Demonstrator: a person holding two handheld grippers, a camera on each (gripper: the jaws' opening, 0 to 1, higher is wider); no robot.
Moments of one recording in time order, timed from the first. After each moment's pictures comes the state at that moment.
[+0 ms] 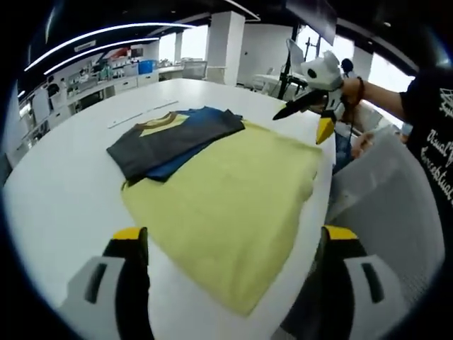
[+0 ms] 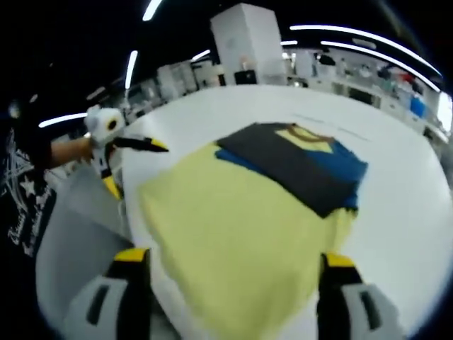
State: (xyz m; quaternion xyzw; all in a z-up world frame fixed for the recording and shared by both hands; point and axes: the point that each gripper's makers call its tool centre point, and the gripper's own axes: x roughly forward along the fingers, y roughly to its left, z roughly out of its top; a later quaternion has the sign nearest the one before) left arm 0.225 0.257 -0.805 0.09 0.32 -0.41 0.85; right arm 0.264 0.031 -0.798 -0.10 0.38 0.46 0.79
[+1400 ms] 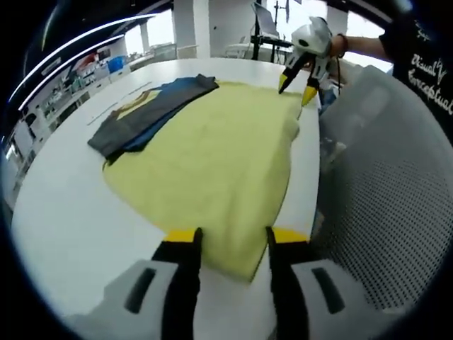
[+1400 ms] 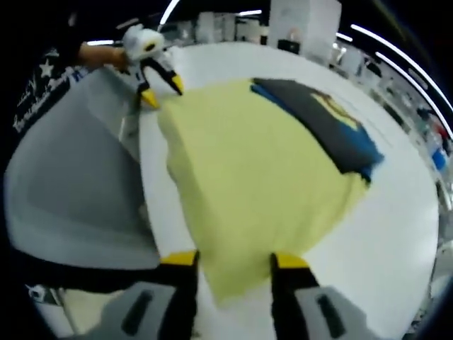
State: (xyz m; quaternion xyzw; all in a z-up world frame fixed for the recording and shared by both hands) left arm 0.193 0.266 -0.839 0.20 0.35 -0.45 0.80; right arm 0.221 -0.022 -0.851 -0.29 0.41 0.49 0.71
